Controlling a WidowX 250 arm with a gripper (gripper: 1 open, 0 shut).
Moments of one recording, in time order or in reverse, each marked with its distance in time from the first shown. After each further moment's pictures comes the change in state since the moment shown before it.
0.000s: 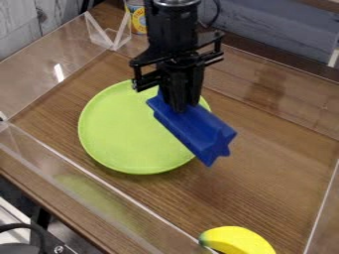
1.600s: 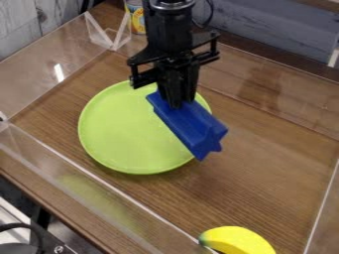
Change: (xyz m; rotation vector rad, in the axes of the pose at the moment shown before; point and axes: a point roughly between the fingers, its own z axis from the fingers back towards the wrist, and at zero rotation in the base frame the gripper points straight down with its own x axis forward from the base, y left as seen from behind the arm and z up) arm 0.016 -0.008 -0.009 -0.017 -0.018 -0.067
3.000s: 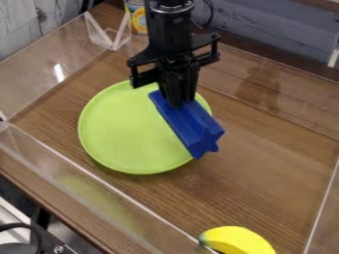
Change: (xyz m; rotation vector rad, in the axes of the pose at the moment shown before) arm 0.006 -0.004 -0.003 -0.025 -0.027 -0.071
